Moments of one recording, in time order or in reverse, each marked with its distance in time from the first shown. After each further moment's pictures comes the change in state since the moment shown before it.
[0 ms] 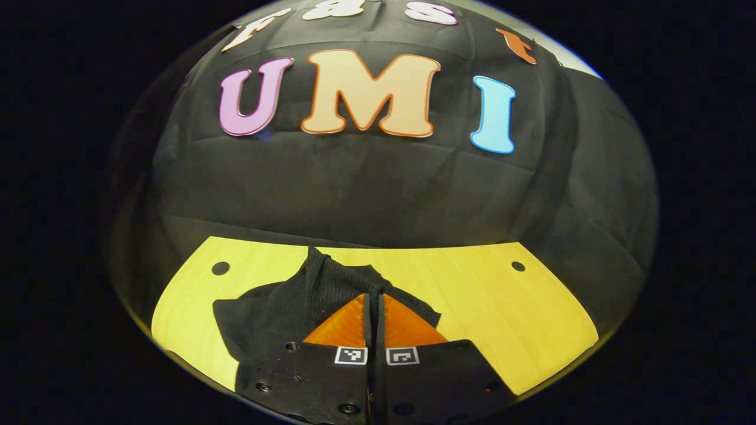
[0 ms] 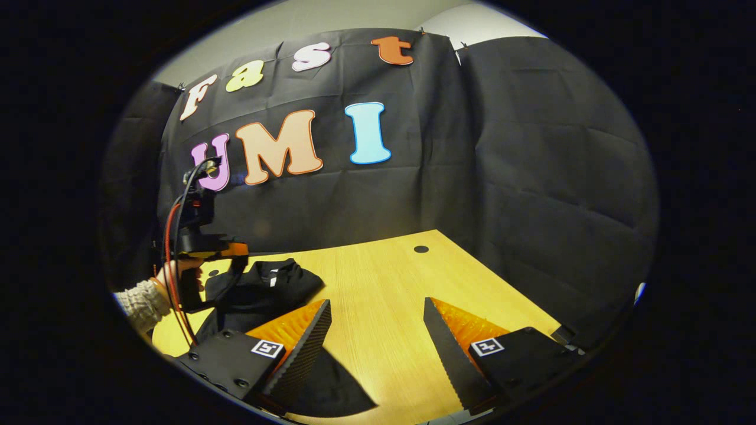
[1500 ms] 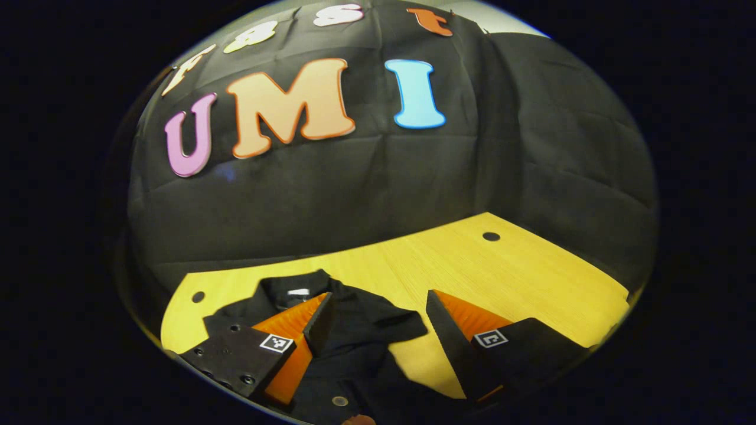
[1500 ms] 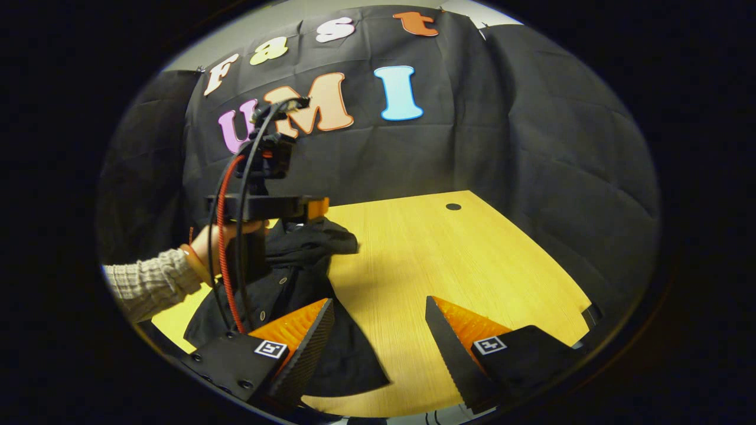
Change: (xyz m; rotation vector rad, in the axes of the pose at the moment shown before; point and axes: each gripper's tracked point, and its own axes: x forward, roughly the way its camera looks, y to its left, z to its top) left arm -0.022 -0.059 -0.024 0.253 -0.090 -0.042; right arm 0.014 0.024 -0.086 -0.087 0.152 0.151
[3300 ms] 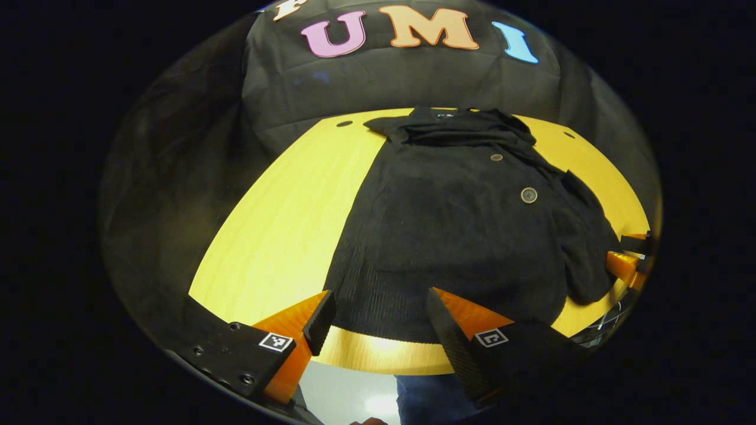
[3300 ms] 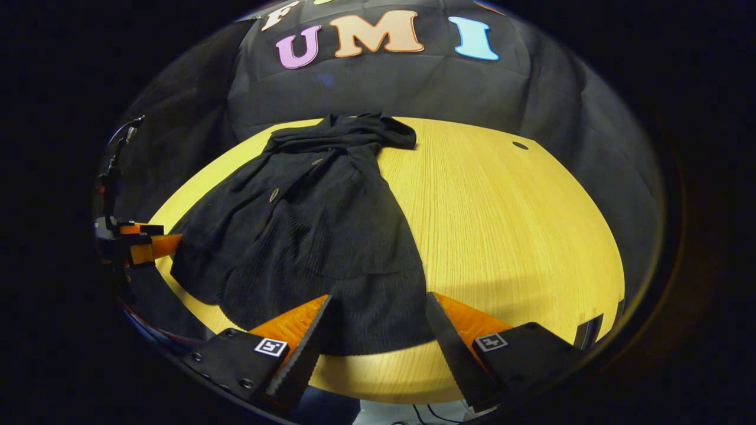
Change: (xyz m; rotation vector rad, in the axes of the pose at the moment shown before) left arm -0.315 0.138 -0.308 -0.200 0.552 0.347; right arm 0.049 0.026 -0.155 -0.247 0.332 0.145
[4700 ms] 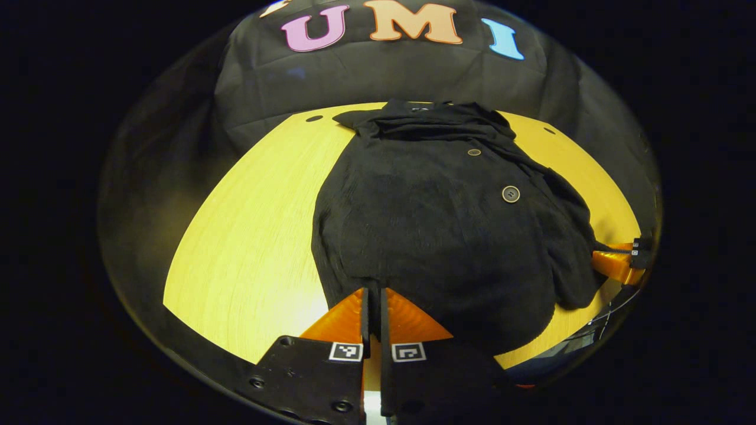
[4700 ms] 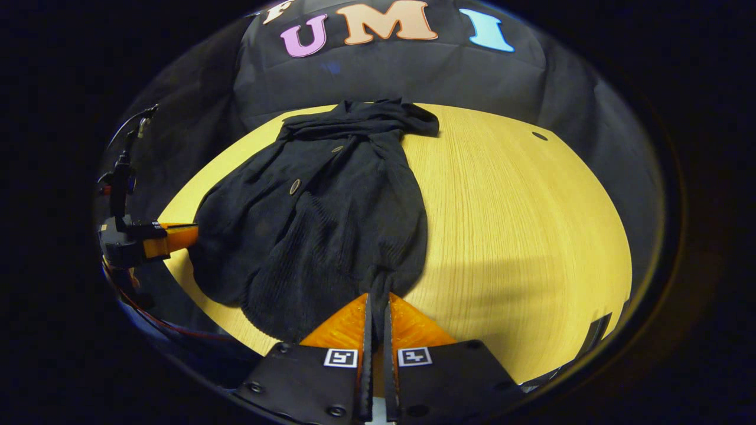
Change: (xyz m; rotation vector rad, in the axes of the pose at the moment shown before) left arm 0.022 -0.033 0.011 0.041 0.005 -0.139; right arm 0.002 0.034 0.003 -0.018 0.092 0.054
